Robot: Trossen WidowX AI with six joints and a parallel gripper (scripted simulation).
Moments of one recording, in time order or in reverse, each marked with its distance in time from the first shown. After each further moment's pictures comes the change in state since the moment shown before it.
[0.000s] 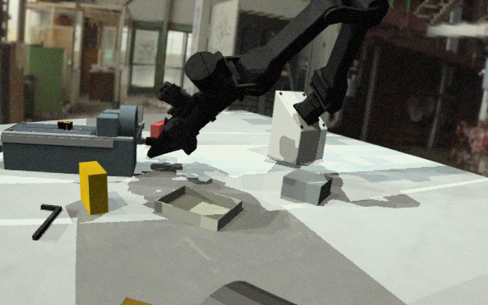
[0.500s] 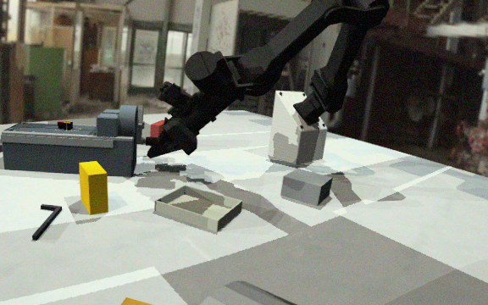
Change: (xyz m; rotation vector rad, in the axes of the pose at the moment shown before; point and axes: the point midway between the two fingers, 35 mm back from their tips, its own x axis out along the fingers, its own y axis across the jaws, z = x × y) arm 0.000 0.001 0.000 0.000 0.001 0.000
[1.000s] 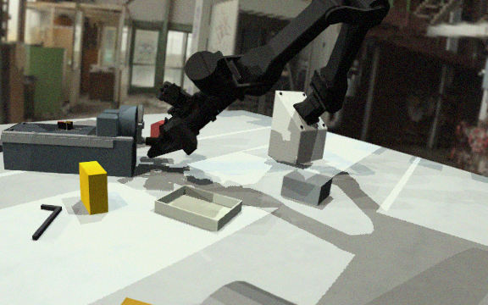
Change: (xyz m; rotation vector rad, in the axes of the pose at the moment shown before) arm 0.000 0.001 0.000 -0.001 0.001 0.000
